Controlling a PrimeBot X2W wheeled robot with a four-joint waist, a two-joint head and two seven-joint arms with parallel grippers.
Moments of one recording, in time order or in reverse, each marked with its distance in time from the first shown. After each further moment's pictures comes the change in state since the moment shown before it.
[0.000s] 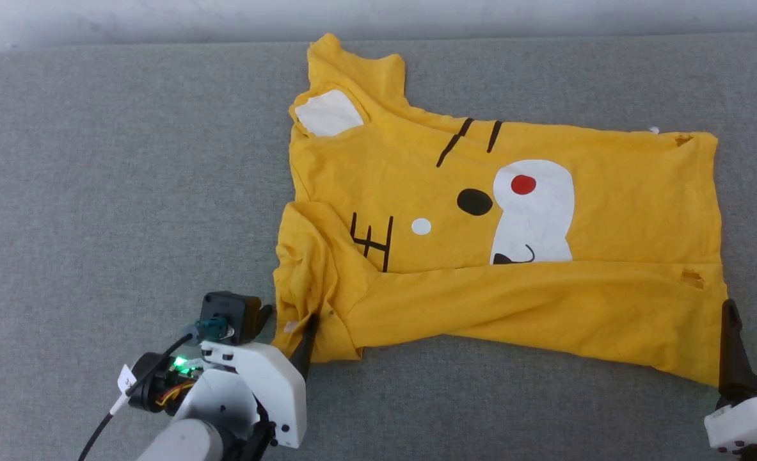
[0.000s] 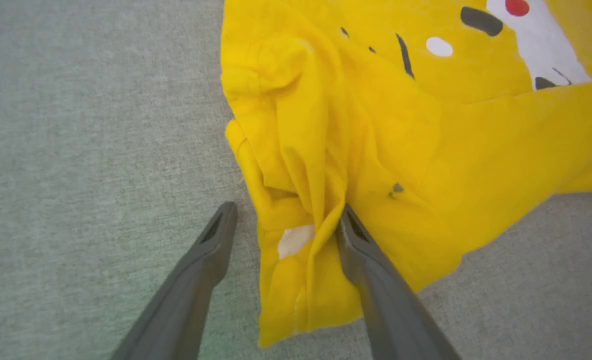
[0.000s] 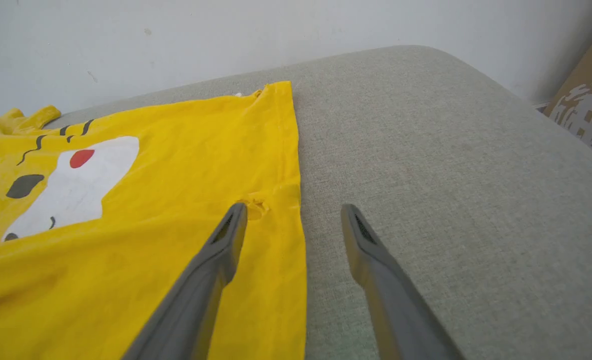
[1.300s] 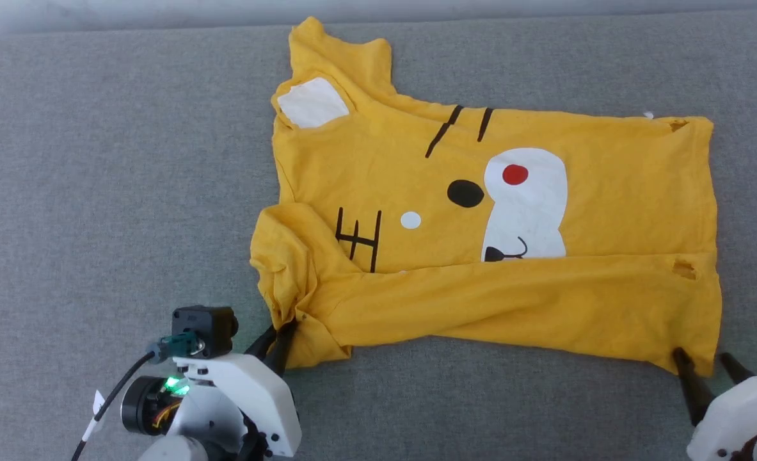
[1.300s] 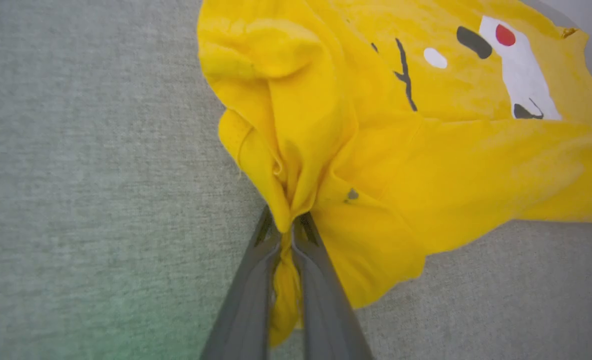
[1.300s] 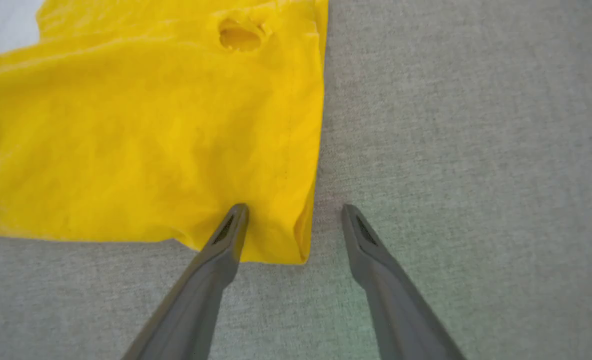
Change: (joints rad) left arm 0.085 -0.025 0.075 -0.056 -0.117 0.040 -0.028; right arm 0.038 0.000 0.028 -0.157 -0.043 0.000 0.559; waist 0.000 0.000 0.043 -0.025
